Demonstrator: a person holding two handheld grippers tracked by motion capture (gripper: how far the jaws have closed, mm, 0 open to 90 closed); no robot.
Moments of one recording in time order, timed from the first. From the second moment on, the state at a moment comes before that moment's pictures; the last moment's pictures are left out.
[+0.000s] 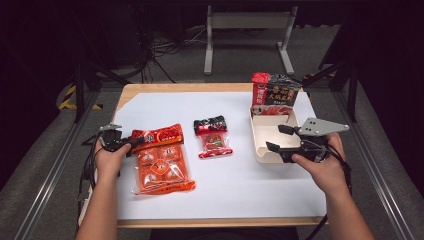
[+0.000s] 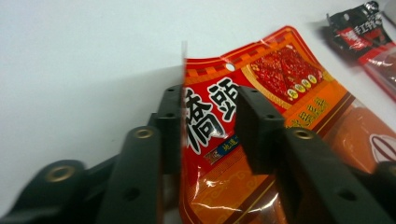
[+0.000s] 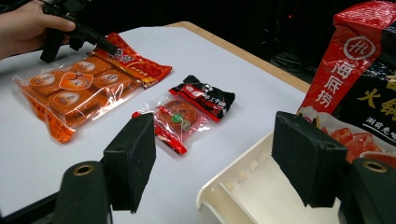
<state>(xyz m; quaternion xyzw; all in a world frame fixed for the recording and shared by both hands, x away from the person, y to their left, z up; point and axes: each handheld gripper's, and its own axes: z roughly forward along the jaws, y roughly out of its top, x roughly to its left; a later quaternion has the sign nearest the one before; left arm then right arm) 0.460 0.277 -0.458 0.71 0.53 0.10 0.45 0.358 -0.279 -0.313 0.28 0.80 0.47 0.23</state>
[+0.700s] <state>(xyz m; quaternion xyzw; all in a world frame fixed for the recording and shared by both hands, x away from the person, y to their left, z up) 0.450 0.273 -0.437 0.70 0.52 0.13 0.47 0.359 -0.278 -0.314 0.28 0.80 0.47 0.22</state>
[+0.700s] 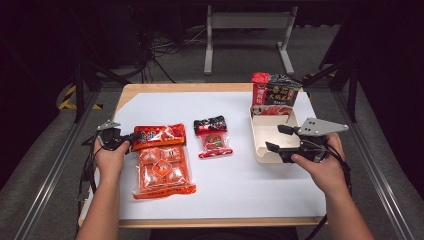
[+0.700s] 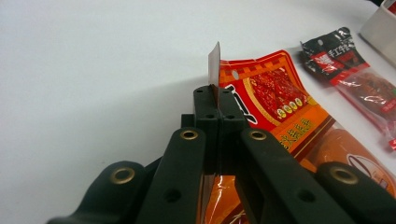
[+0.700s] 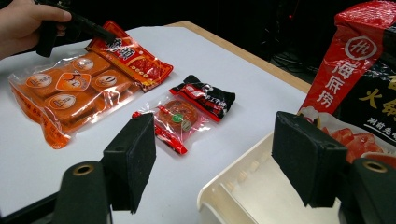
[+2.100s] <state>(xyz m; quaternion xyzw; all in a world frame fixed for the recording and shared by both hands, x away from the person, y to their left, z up) 0.389 0.251 -0.337 0.70 0.40 0.19 0.56 0.361 -0.262 -0.313 0.27 0.80 0.50 0.20</state>
